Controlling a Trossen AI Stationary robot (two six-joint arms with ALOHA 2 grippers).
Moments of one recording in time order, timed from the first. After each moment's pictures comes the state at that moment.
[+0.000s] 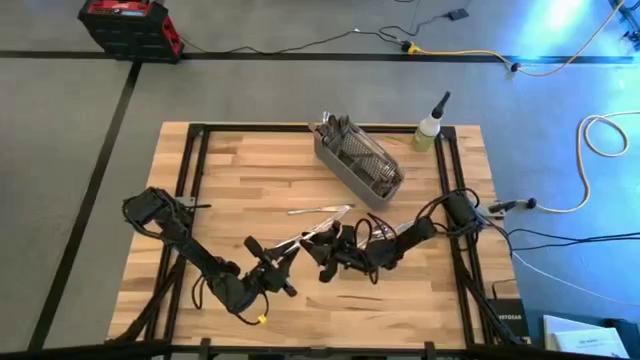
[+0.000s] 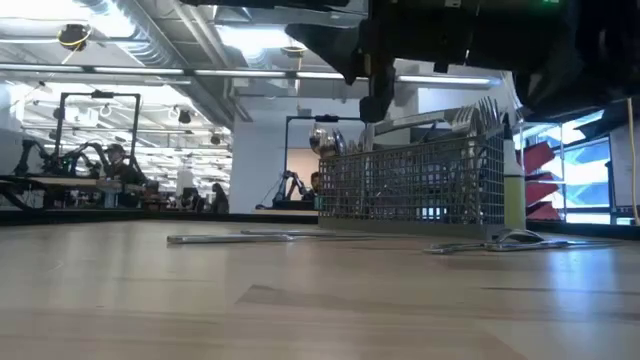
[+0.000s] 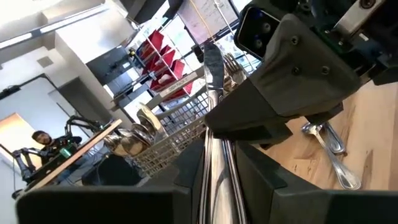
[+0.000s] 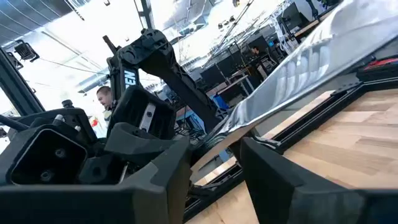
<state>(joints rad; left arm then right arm) -0.73 1.86 0.90 1.14 -1.52 0.72 0.41 2.12 0.92 1.52 0.66 0.42</state>
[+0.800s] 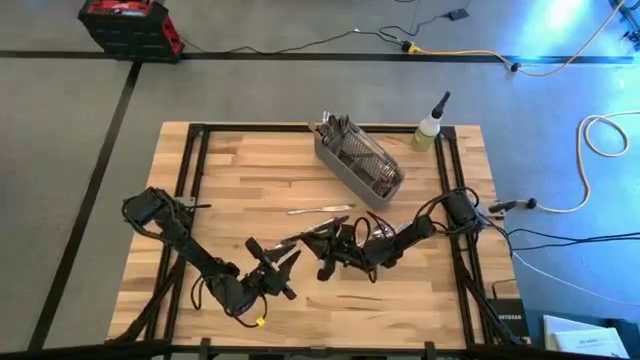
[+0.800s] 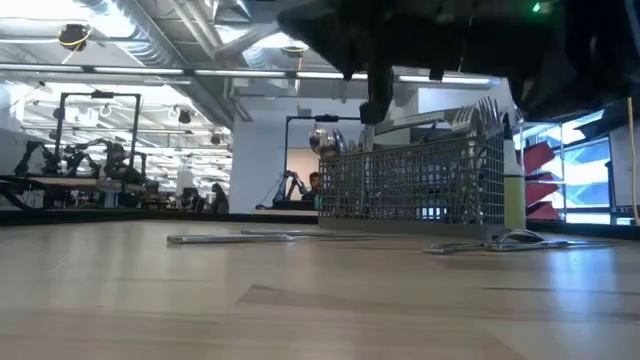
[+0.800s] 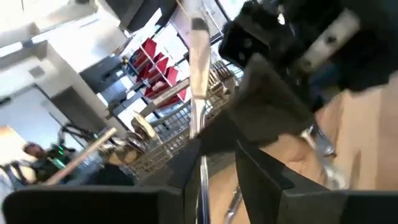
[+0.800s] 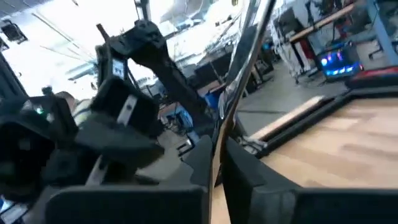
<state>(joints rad) -0.74 1.86 0.90 1.14 -1.49 0.76 0.40 2.12 0.92 1.51 0.65 0.34</state>
